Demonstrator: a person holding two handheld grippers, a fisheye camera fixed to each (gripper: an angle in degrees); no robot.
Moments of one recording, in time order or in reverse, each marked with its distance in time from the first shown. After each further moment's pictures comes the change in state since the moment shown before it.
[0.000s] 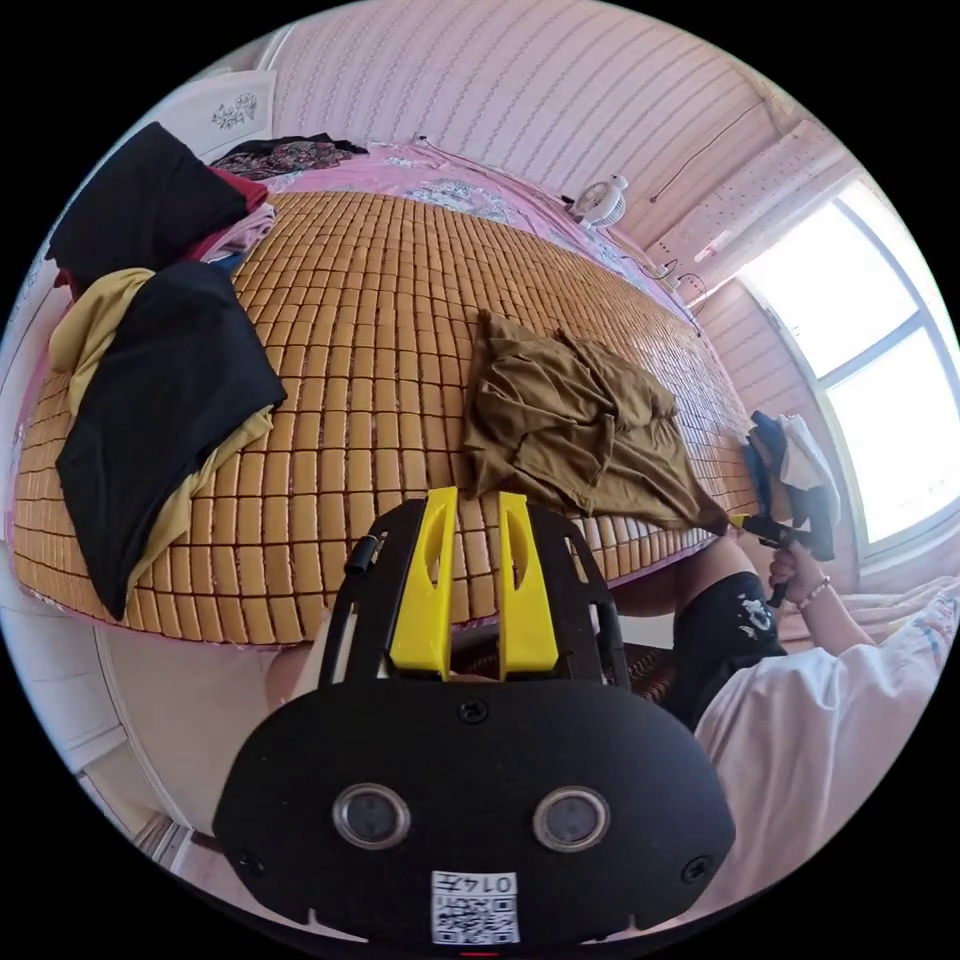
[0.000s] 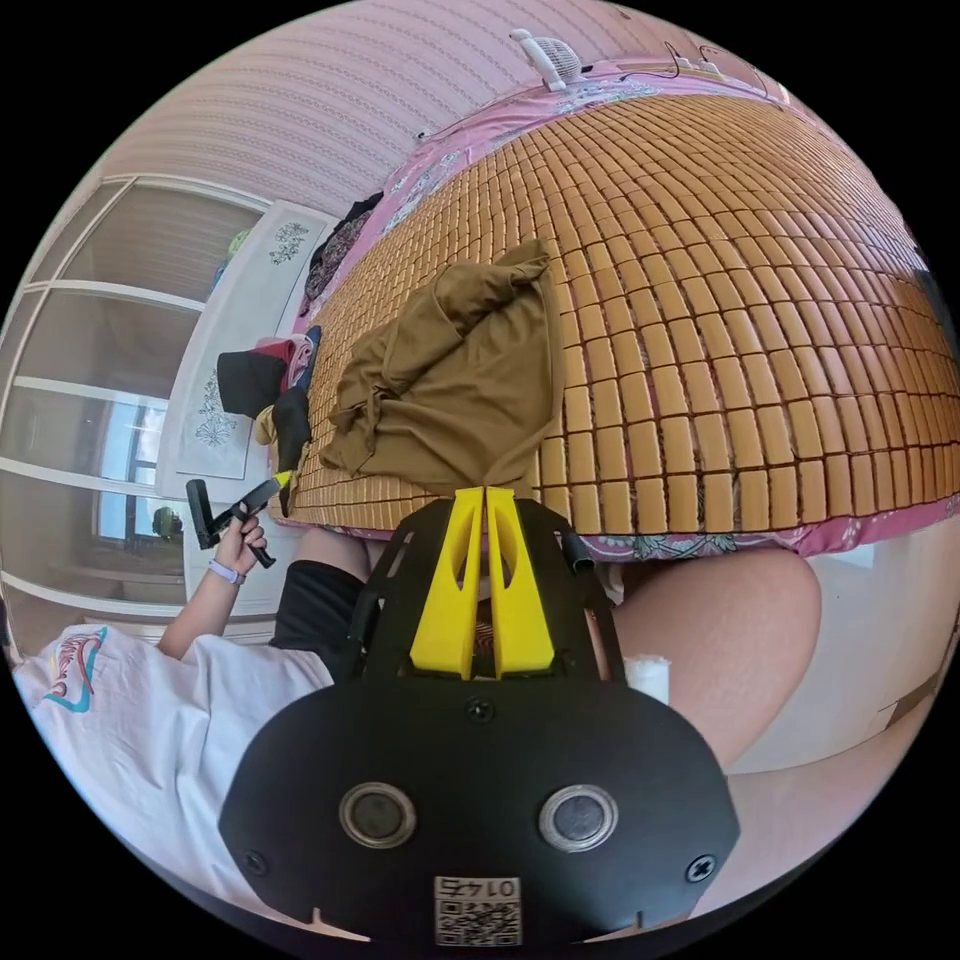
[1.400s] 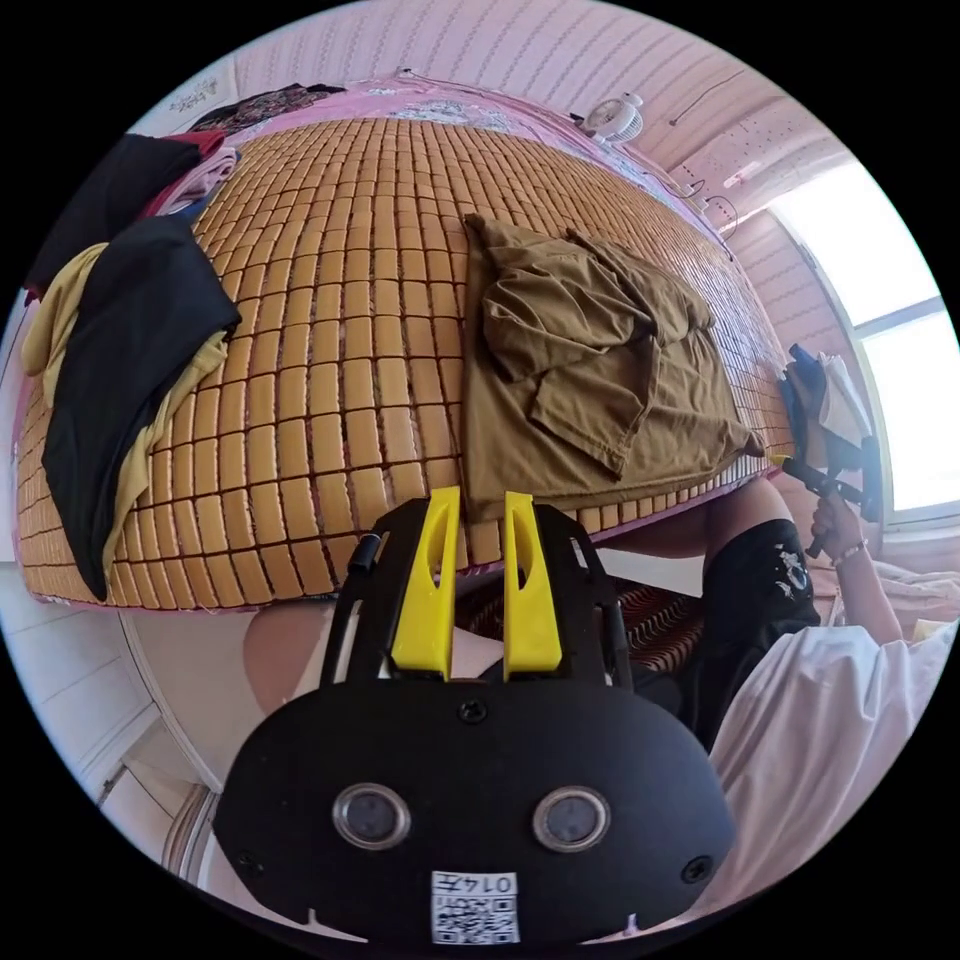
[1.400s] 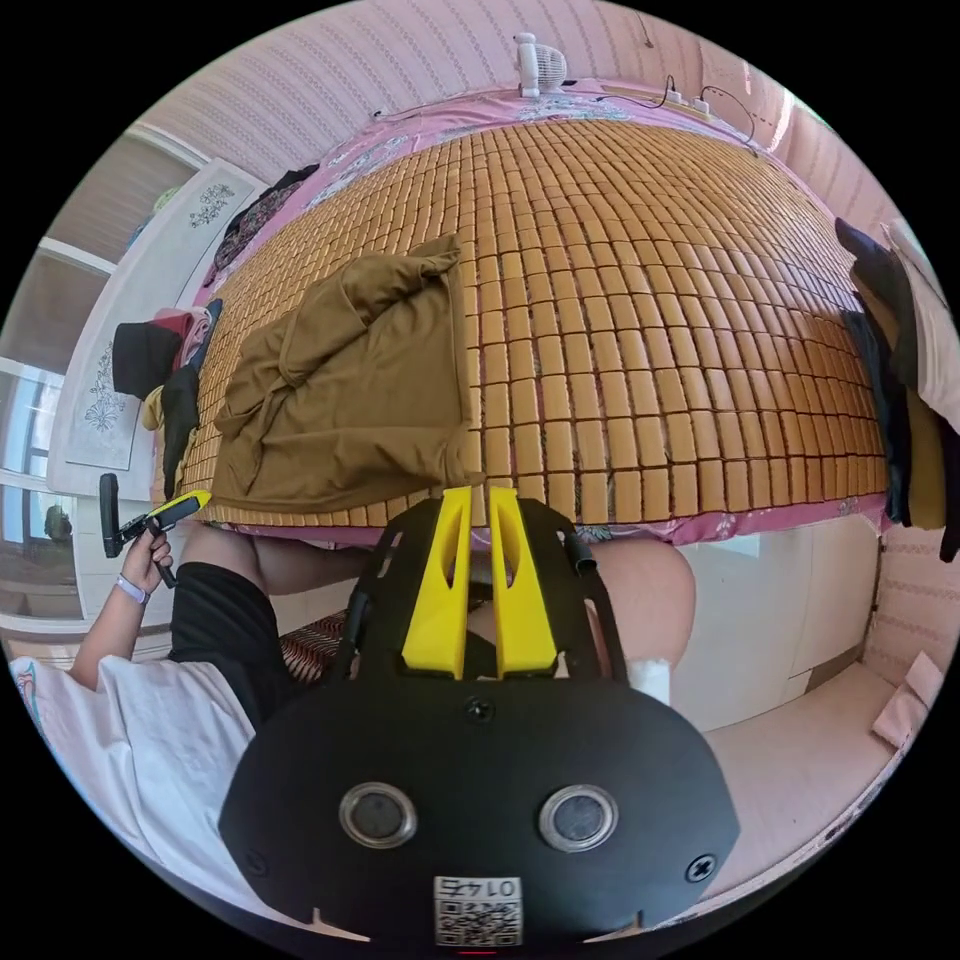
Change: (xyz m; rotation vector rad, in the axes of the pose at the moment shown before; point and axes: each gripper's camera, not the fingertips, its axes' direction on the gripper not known) left arm 0.045 -0.016 0.067 -0.242 -0.053 0.036; right arm 0.068 0.028 -0.042 0.030 0.385 0.018
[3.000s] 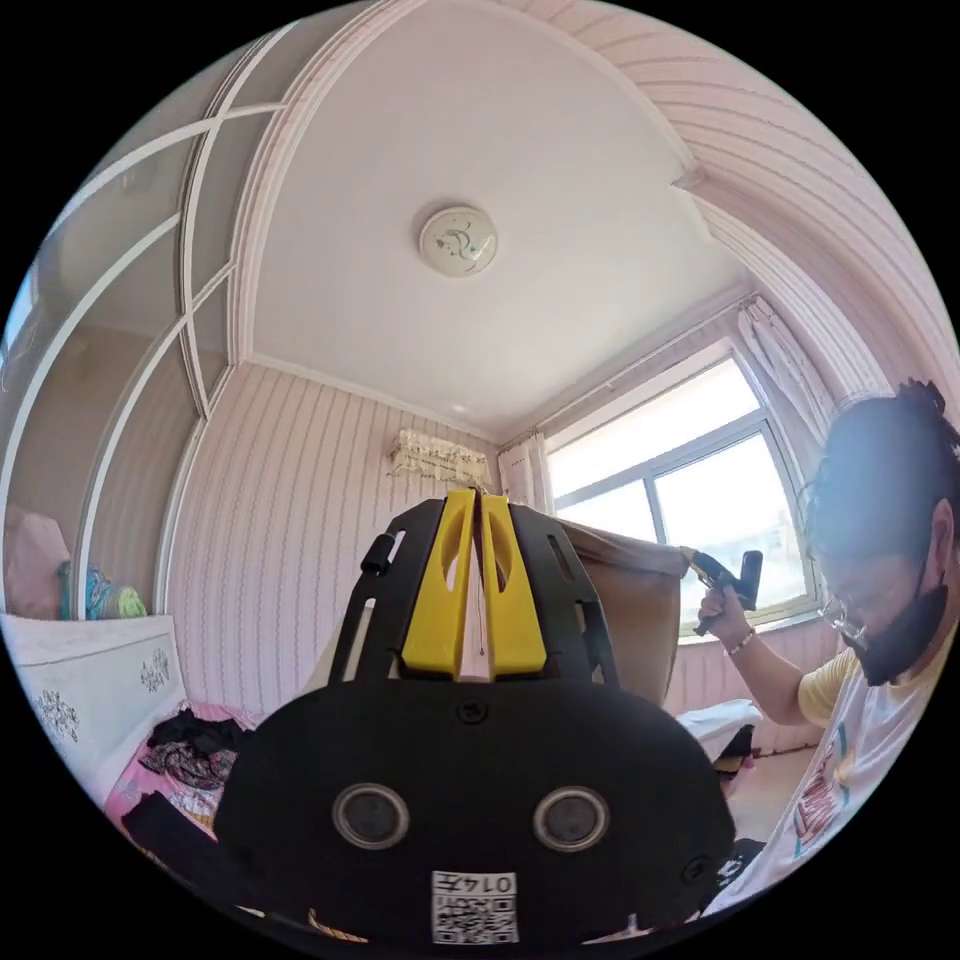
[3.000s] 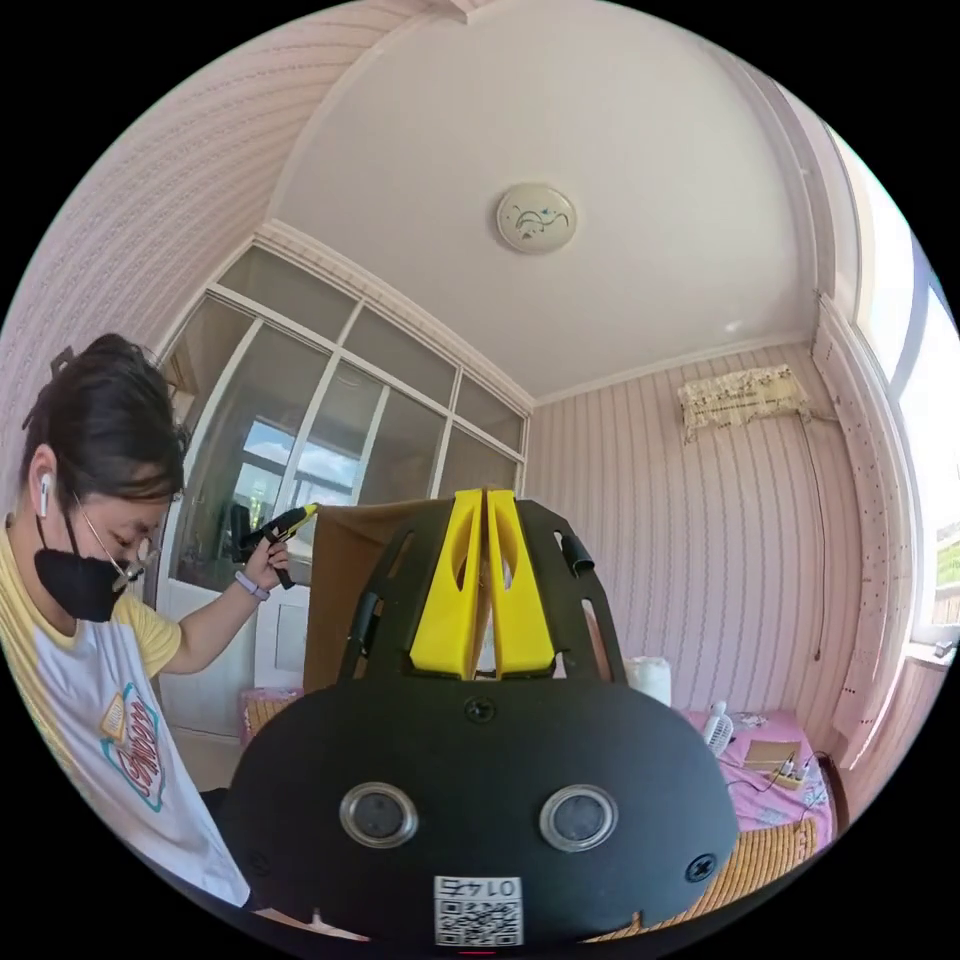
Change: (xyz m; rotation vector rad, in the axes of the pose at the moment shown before) left arm 0.184 0.433 -0.534 1.746 0.194 0.570; right arm -0.012 0.204 -0.638 1.510 -0.596 -0.911
